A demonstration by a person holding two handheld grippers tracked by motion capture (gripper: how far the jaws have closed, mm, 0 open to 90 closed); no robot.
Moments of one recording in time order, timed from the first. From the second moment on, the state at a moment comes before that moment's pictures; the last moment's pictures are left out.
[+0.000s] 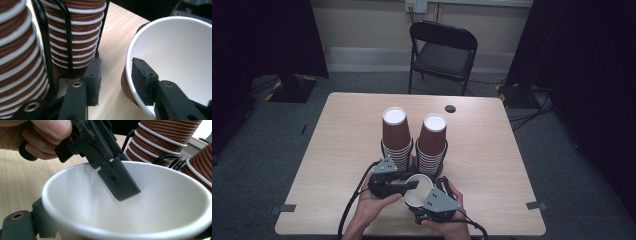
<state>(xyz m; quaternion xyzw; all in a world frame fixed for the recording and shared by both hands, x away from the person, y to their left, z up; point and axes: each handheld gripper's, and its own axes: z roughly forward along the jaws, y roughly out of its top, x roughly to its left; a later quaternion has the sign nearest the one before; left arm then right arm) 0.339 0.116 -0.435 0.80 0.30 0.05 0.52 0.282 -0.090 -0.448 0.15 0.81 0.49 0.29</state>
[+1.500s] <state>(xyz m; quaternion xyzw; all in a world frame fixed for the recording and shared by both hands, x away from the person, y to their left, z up) 0.319 0.159 -0.469 0.72 0.37 0.18 0.57 0.305 -0.162 -0.443 0.31 0.74 0.55 0.25</state>
